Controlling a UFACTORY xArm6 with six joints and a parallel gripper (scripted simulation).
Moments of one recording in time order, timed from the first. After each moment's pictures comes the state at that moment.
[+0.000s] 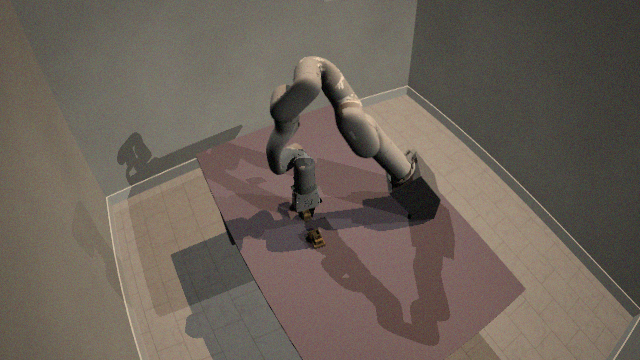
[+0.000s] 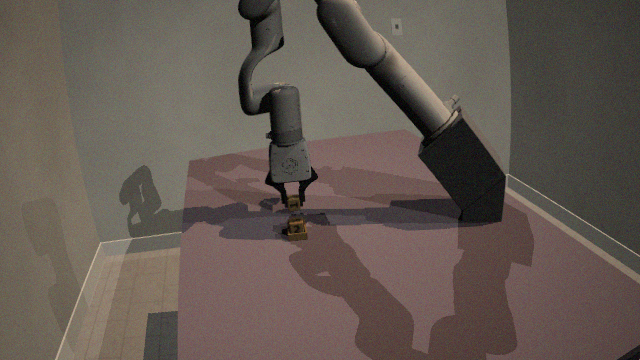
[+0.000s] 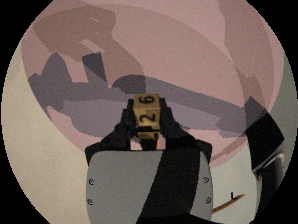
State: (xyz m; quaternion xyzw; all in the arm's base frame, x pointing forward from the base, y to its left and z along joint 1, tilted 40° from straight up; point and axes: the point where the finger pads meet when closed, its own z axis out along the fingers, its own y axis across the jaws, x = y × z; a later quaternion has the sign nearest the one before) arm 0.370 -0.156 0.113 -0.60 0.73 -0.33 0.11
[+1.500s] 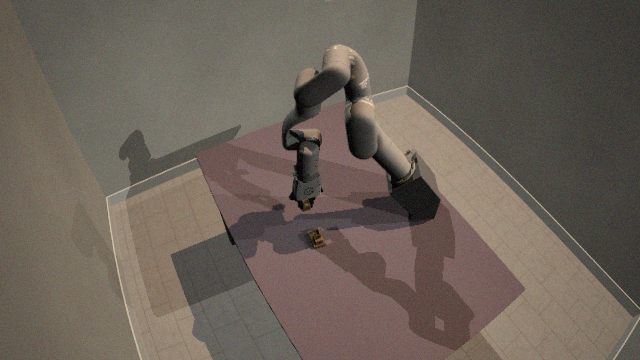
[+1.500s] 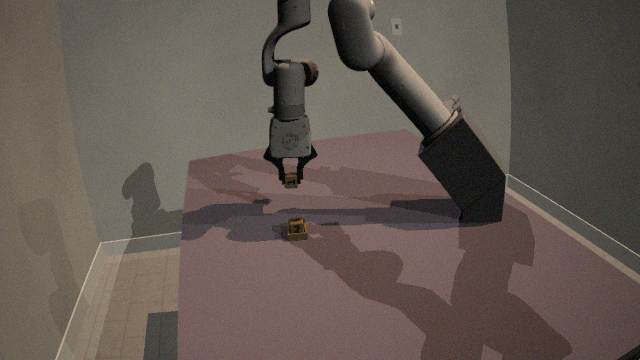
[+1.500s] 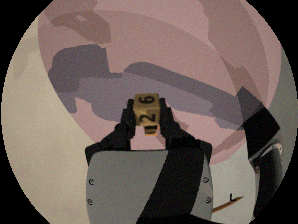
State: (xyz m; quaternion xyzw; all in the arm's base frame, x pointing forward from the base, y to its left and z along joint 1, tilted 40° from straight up) arm 0.336 -0.134 0.160 -0.59 0.71 -0.35 0.13
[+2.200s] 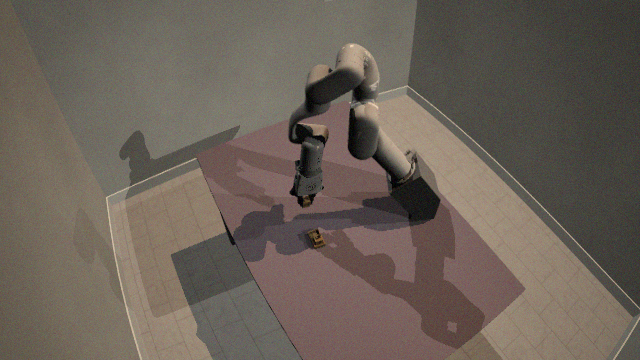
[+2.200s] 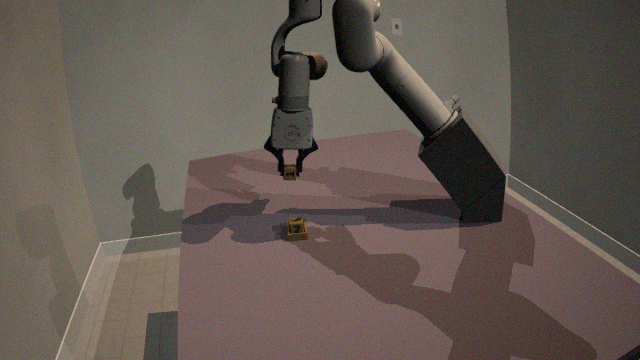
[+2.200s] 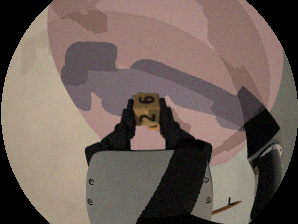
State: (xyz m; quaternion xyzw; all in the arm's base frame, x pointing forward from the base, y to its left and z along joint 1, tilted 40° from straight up) arm 0.324 -0.126 0.176 -0.59 0.70 -0.37 0.15
